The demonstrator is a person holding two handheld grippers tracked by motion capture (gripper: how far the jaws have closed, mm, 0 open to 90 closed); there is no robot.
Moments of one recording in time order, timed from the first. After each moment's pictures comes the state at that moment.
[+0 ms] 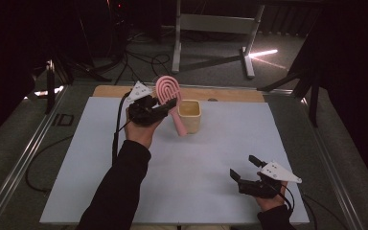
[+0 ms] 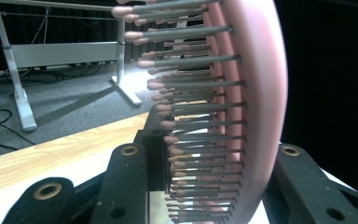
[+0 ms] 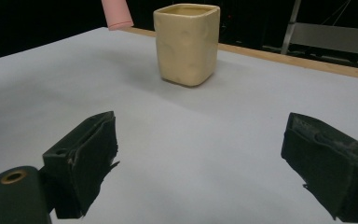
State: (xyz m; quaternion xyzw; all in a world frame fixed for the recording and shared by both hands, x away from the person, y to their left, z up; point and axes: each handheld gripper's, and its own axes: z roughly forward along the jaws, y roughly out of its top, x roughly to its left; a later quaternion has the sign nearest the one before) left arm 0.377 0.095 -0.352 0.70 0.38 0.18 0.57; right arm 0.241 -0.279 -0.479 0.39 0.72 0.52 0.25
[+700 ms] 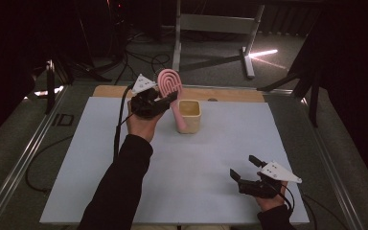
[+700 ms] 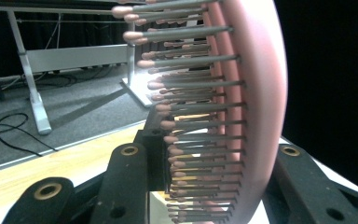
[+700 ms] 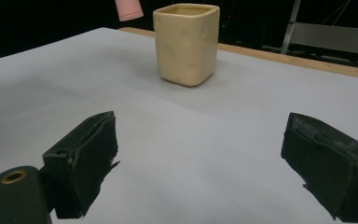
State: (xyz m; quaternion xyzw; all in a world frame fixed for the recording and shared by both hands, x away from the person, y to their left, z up) left arm 0.392 0.089 -0.343 0.70 0.38 0.21 0.56; right arm 0.241 -0.279 -0.480 0.39 0.72 0.52 0.25
